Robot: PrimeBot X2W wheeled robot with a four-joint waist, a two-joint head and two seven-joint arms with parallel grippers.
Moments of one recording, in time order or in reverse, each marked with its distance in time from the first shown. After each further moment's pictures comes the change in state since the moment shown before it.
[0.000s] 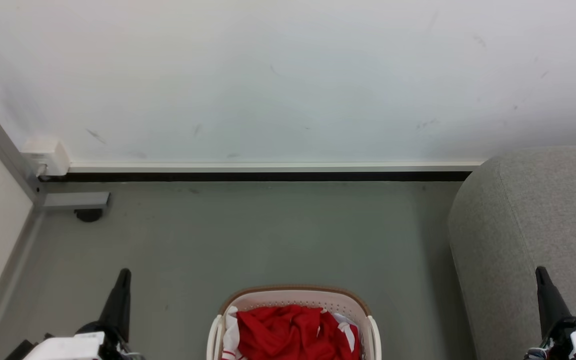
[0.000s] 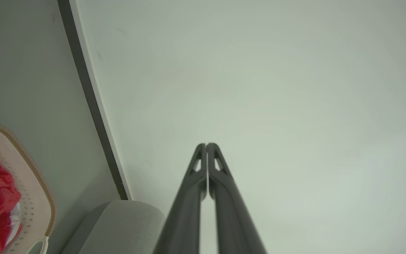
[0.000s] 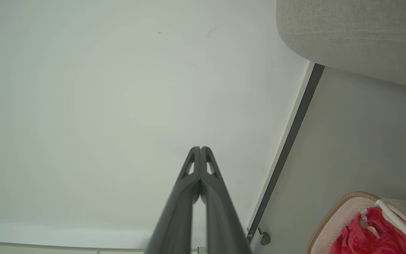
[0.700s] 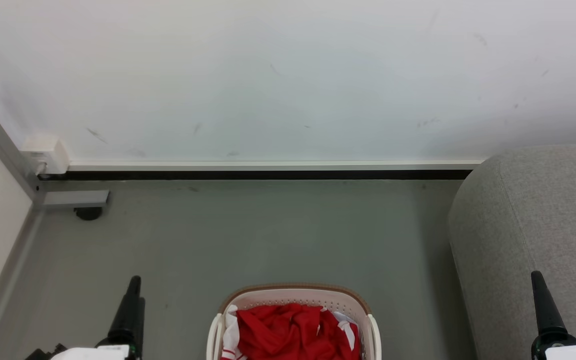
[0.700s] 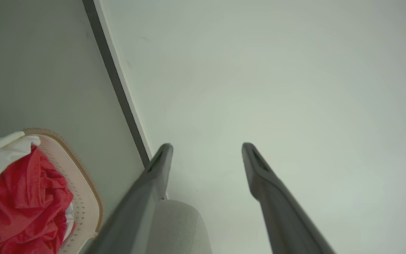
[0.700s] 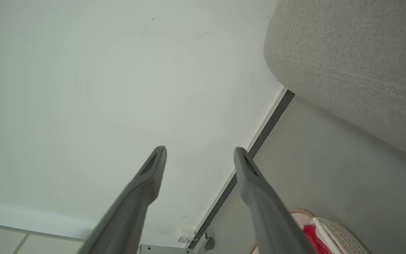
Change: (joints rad) left arm 0.037 -0.010 -0.050 0.023 0.128 0.003 -0.078; right arm 0.052 0.015 0.020 -0.017 -0.271 0.000 -0.077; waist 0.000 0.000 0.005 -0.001
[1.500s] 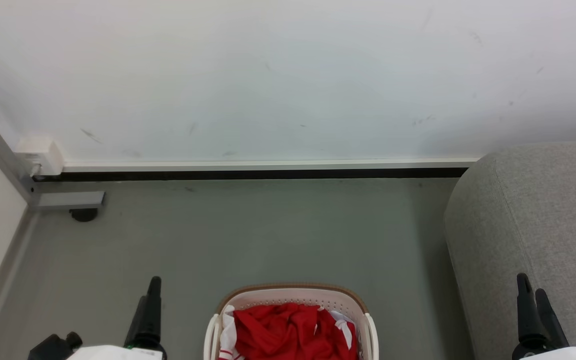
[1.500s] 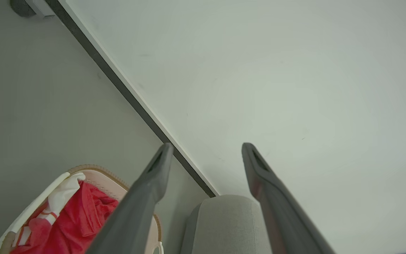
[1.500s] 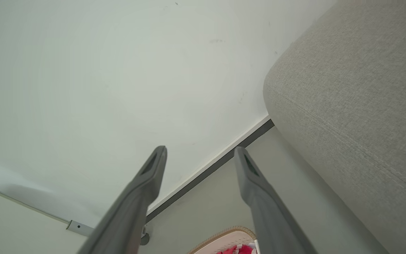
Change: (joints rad) left arm 0.027 0.001 -0.070 -0.061 0.398 0.039 -0.091; right arm 0.024 -0.003 0.038 -0.021 -0.406 0.000 -0.092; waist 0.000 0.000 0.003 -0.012
